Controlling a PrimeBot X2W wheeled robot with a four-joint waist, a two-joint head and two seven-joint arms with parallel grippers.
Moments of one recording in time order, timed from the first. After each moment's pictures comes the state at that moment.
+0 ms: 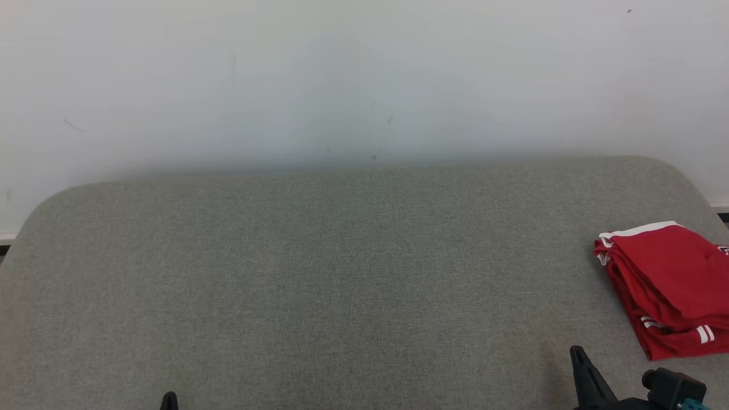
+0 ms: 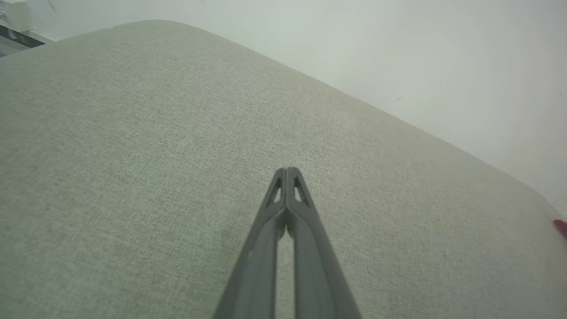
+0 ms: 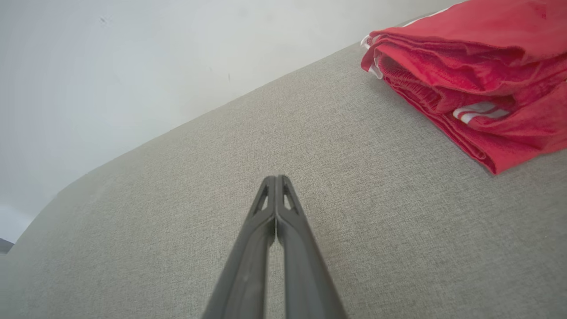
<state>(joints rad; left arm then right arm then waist) 0.09 0.04 0.07 0.31 -0.46 -0.10 -0.18 0.00 -0.13 0.04 0.37 0.54 0.13 -0.10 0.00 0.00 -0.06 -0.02</state>
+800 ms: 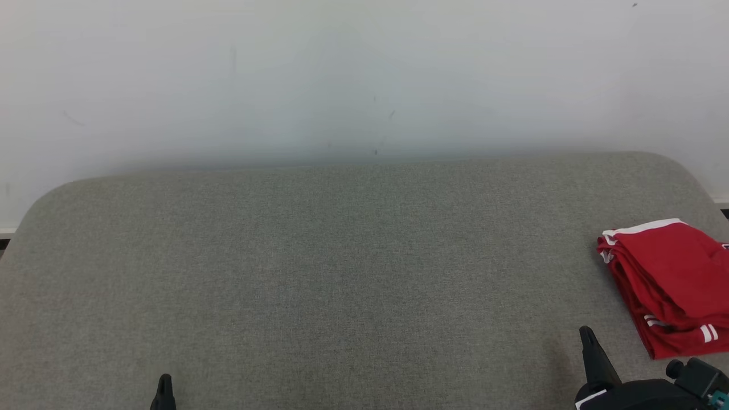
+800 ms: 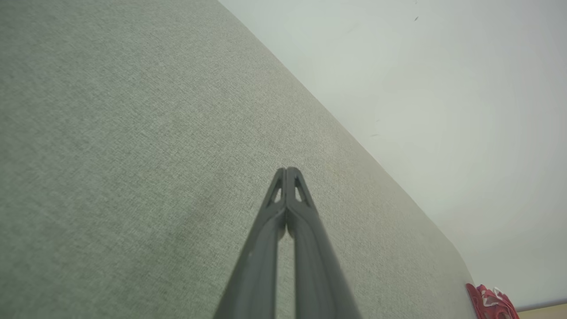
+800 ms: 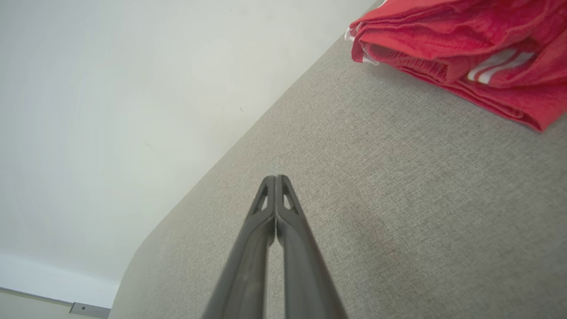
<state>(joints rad) 0.03 0.04 0.09 0.29 -0.81 -0.11 -0.09 -0.04 -0.10 -0.01 0.33 0.86 0.13 -0.03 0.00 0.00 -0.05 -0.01</state>
